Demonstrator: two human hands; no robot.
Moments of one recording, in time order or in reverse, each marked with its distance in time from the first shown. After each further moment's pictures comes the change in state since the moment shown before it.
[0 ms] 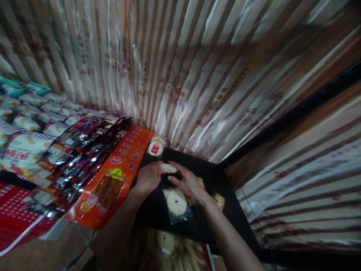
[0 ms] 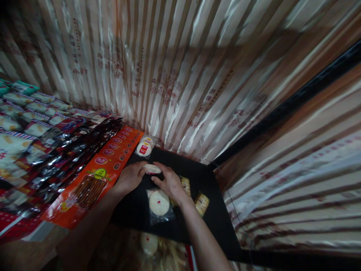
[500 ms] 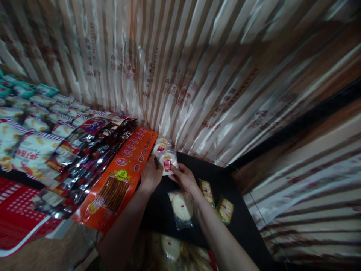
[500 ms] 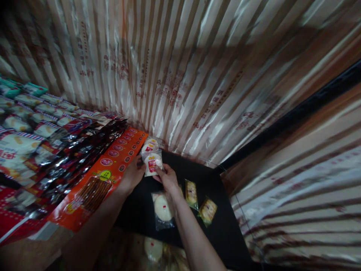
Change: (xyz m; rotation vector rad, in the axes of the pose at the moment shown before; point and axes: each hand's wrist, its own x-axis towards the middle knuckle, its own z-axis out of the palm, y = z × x) left_hand 0.018 -0.014 0.011 -0.440 0.242 -0.393; right_hand 0.032 -0.013 0.042 1.022 0.225 0.567
